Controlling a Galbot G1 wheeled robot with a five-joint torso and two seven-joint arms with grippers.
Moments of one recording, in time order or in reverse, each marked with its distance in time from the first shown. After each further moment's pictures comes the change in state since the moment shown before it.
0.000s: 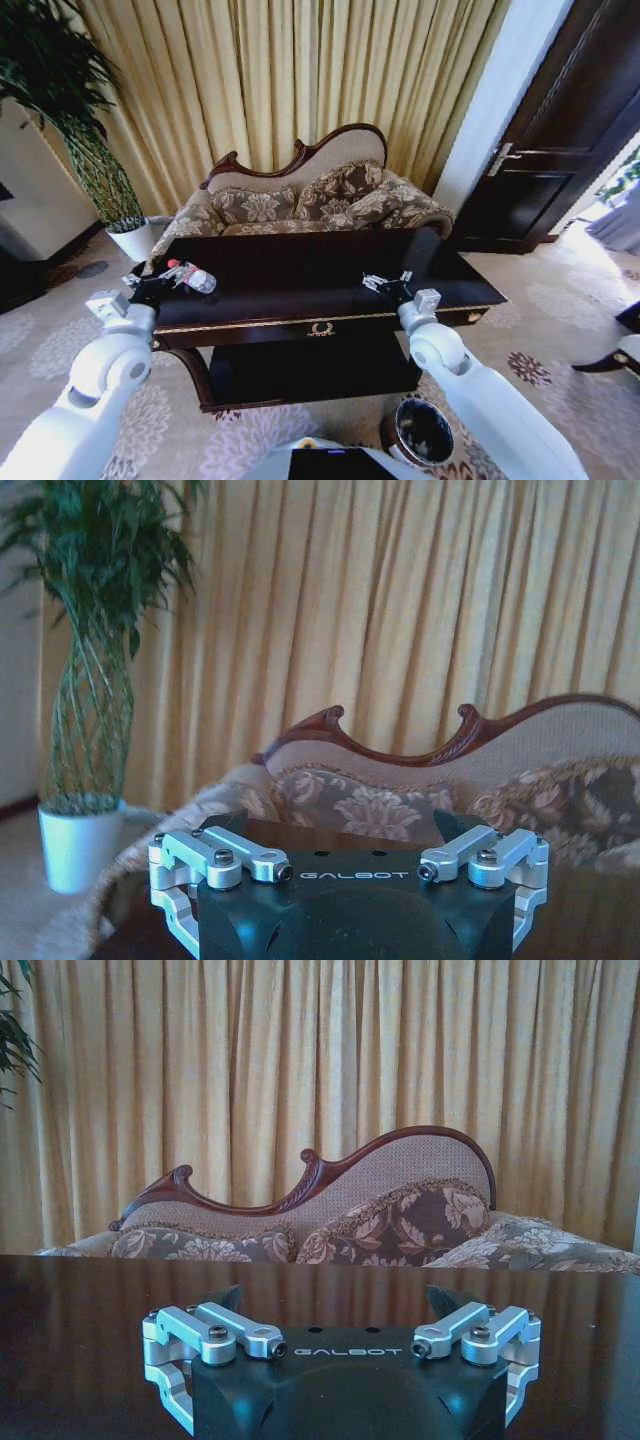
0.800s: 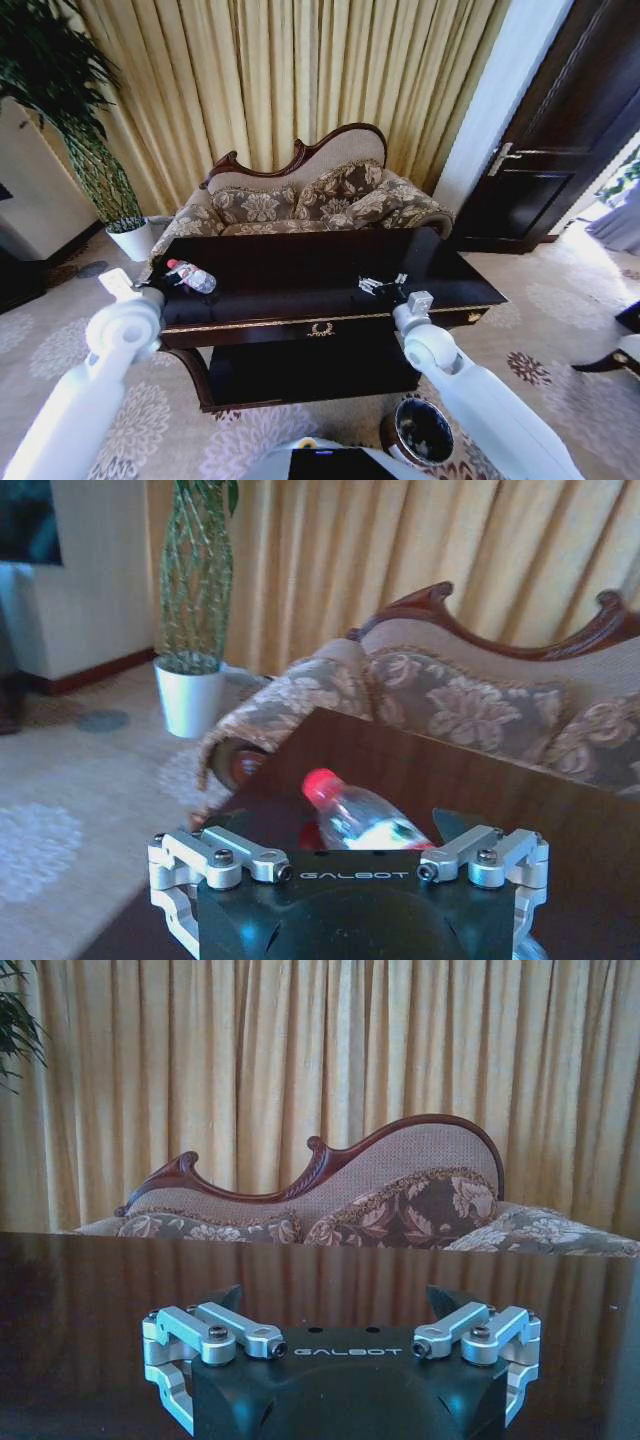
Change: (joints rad) left arm -0.227 0.111 0.054 0.033 -0.464 0.306 -0.518; right arm 0.027 0.011 -0.063 -0.047 -0.023 0.020 0.008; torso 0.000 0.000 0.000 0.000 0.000
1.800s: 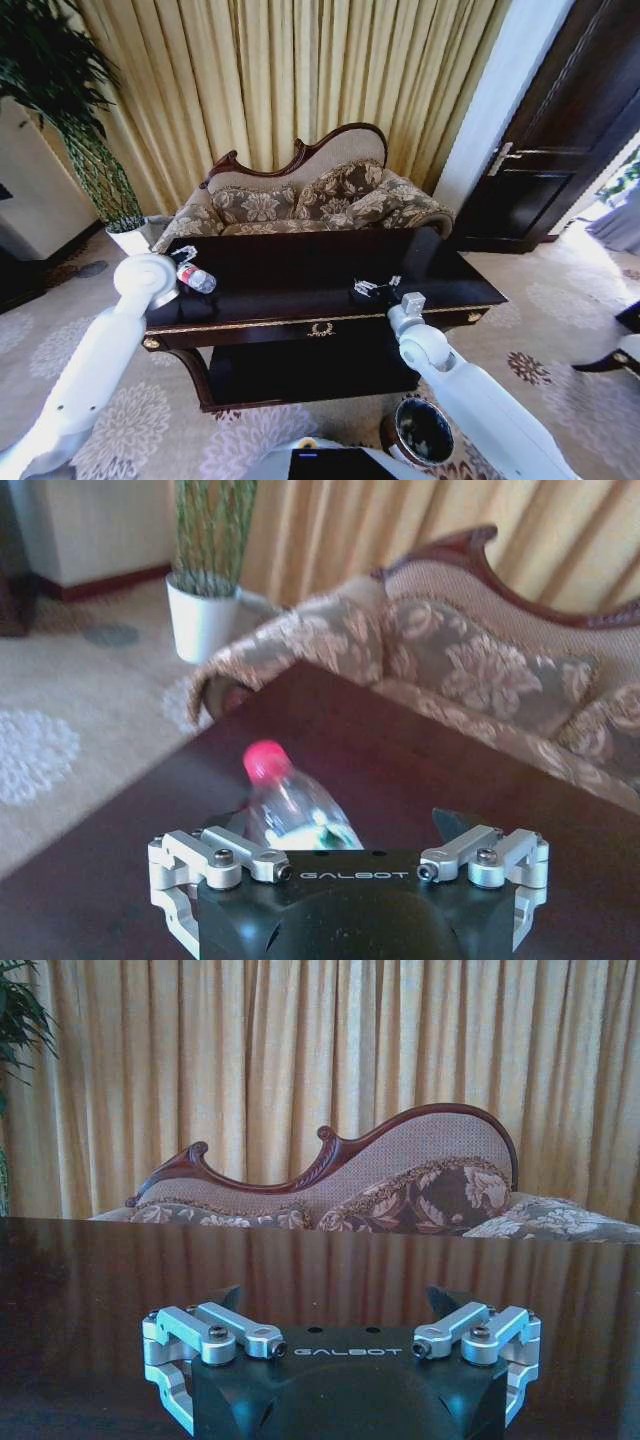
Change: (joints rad) left arm -0.357 -0.062 0.266 0.198 -0.245 -0.046 -0.283; right arm 0.028 0.002 -0.028 -0.044 0.006 0.009 -0.027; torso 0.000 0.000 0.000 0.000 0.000
